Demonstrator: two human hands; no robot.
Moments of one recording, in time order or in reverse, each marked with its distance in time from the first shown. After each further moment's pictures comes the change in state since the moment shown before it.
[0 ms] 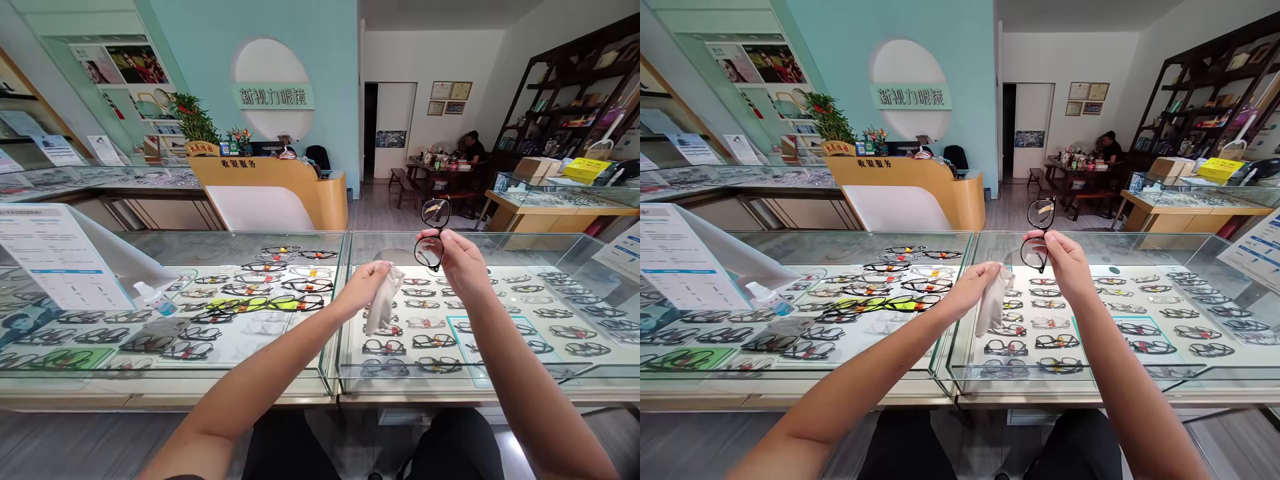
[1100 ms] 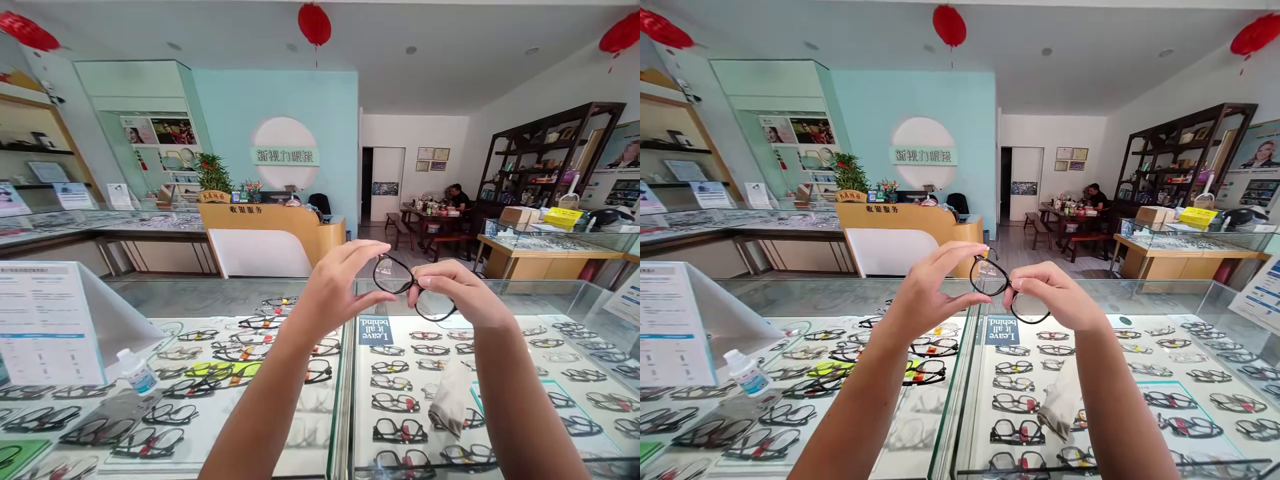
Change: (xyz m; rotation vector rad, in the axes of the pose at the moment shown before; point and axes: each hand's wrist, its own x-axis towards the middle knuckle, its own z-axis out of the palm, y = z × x) left_hand -0.010 0.151 -0.078 1.048 0.133 1.089; right_hand 0.047 -0.087 0.066 -0.414 -0.605 -0.134
